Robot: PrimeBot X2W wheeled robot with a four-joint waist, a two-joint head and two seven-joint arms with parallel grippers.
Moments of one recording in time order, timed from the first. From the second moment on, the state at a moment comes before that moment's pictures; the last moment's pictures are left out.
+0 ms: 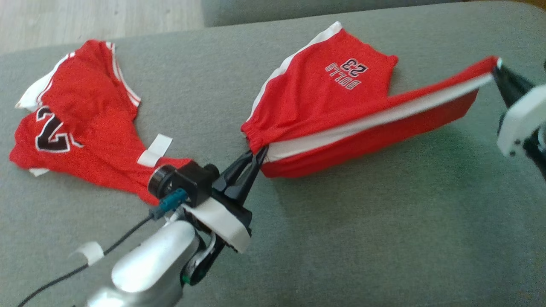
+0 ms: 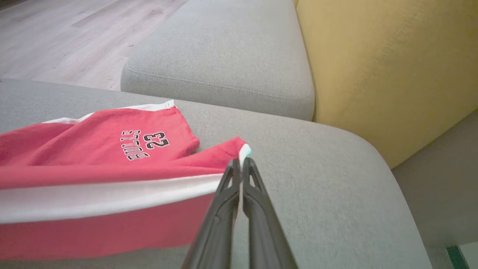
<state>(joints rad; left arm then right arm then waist) -0.54 0.34 -0.95 0.23 -0.70 0.06 -0.15 -0.51 -0.50 0.19 0.33 0.39 0.13 0.41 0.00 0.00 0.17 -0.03</state>
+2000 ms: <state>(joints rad) -0.55 0.26 -0.55 0.35 -0.60 0.12 -0.26 -0.82 -0.36 0.41 0.80 0.40 0.13 -0.23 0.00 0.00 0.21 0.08</state>
